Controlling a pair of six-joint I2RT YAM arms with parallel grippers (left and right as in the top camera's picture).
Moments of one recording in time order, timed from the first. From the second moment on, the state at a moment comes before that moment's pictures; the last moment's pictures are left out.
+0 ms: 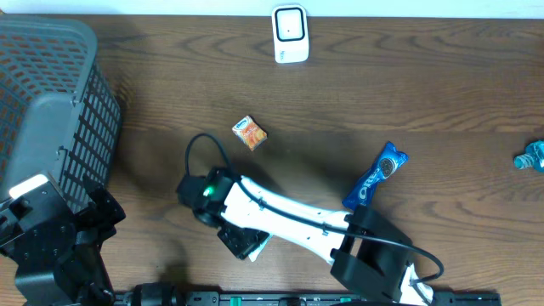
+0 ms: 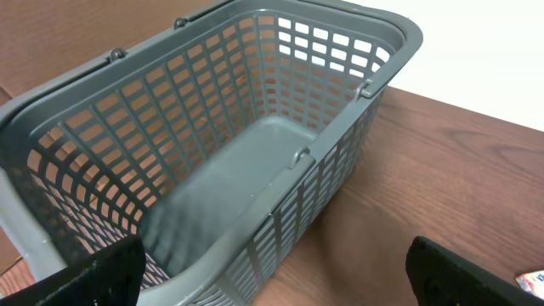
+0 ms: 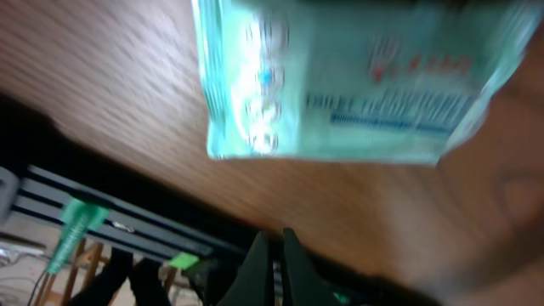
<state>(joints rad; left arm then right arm) 0.10 0.55 1.12 -1.02 -0.45 -0.15 1.15 2.10 1.72 -1.45 -0.09 0.42</state>
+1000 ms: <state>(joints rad) 0.10 0.55 1.12 -1.02 -0.45 -0.15 0.83 2.07 1.49 -0.98 -0.09 0.30</state>
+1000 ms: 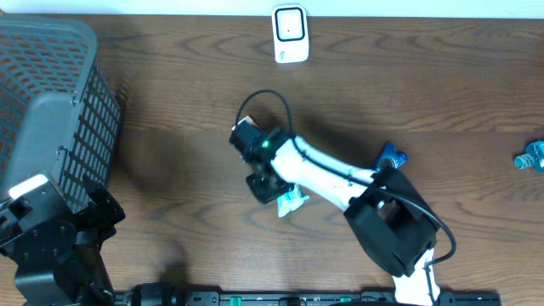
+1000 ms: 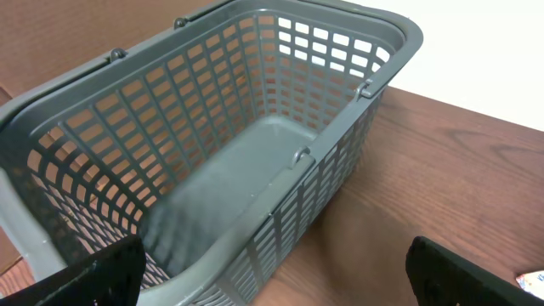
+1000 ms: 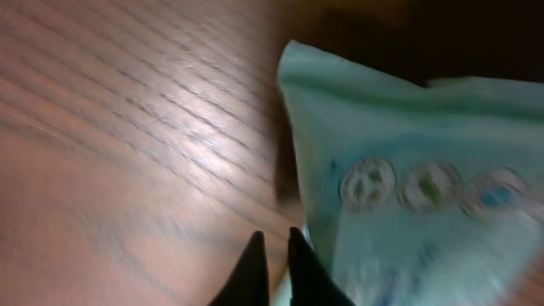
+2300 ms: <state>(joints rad) 0.10 0.55 1.12 -1.02 -0.45 -0.15 0.91 2.07 1.41 -1.09 0.60 0.53</state>
